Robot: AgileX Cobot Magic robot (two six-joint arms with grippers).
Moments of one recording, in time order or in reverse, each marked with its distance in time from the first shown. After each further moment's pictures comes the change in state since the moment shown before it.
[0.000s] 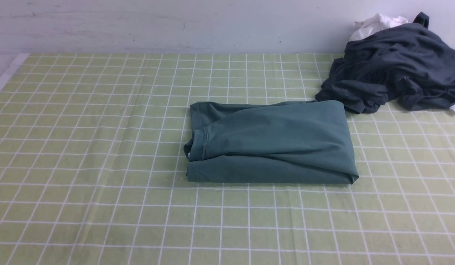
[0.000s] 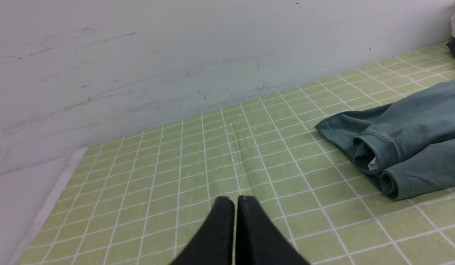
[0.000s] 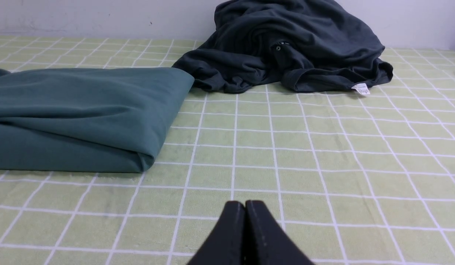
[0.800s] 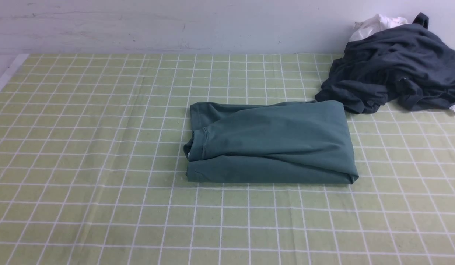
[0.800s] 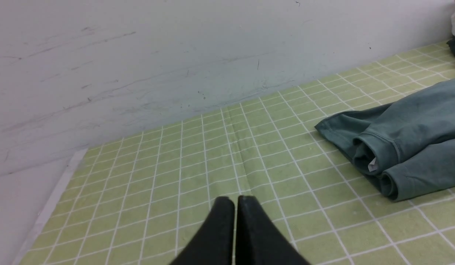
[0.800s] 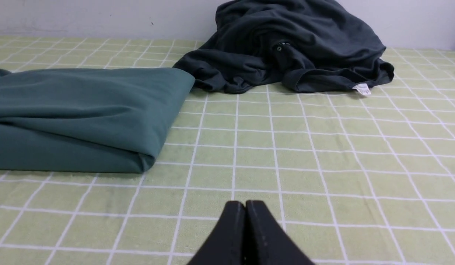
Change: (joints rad) right arm 0.003 0.000 0.000 0.000 -0.001 0.000; left arm 0.000 0.016 -0.024 0.001 0.009 0.002
